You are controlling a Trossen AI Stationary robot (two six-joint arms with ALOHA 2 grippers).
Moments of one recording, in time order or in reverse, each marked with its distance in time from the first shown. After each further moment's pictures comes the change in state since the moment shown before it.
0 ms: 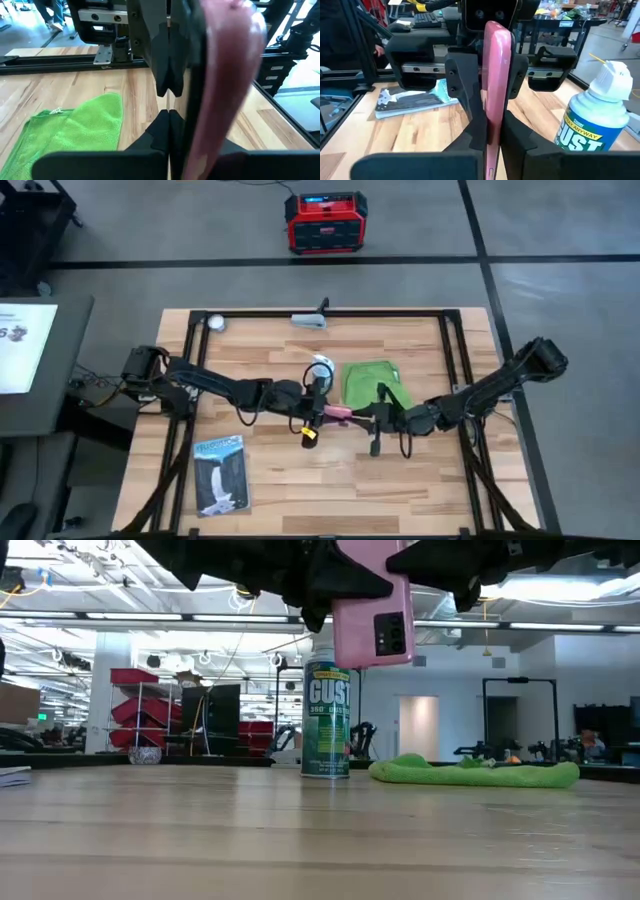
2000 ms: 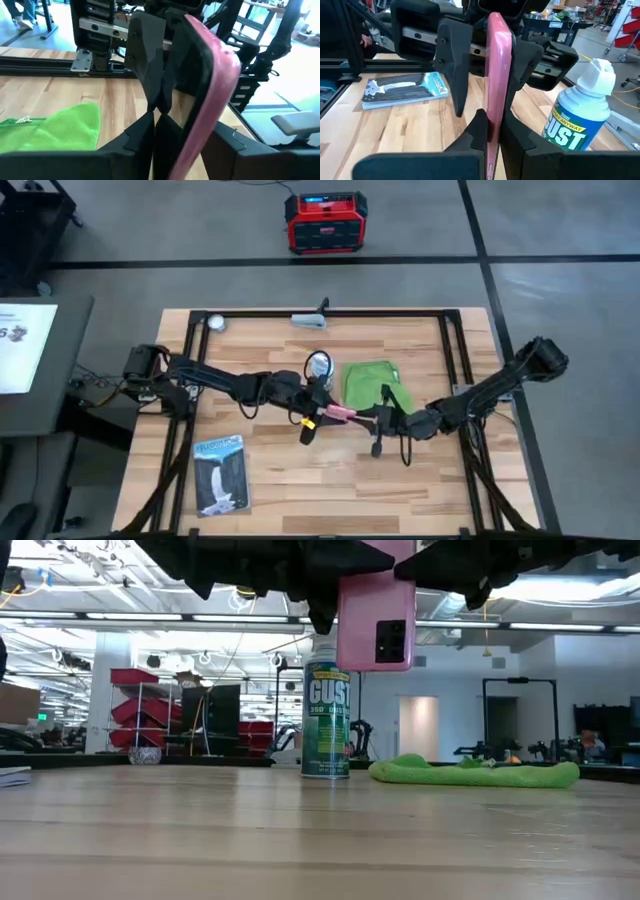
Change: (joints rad) left arm 0.061 0.000 -0.002 0.069 0.172 -0.080; right arm 0.045 -0.008 -0.002 -0.047 0.080 -0.023
